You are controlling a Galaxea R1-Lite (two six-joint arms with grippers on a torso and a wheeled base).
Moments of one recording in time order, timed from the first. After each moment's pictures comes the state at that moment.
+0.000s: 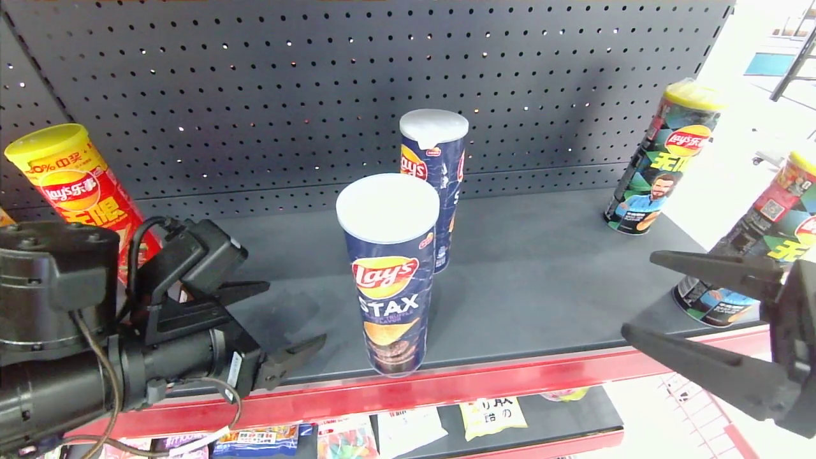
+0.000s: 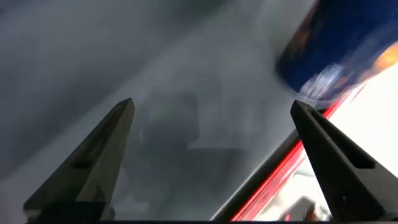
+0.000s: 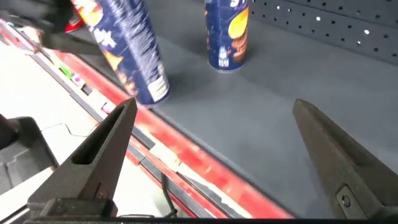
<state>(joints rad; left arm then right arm) -0.51 1.36 -0.55 -0.37 -0.10 0.16 0.61 1.05 -0.57 -0.34 0.19 -0.07</state>
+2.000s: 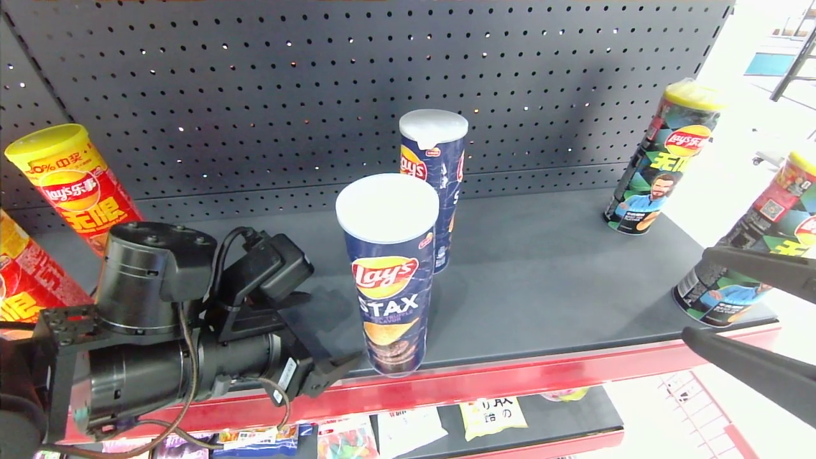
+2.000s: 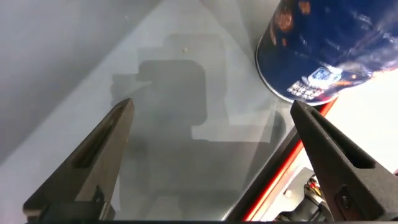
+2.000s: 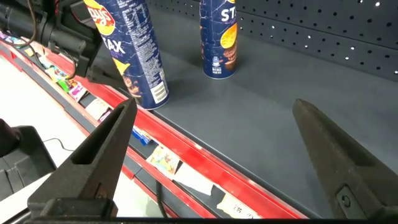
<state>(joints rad) -0.60 1.50 -0.63 -0.33 -0.09 0.19 0.60 0.93 -0.55 -0.32 0.17 -0.06</state>
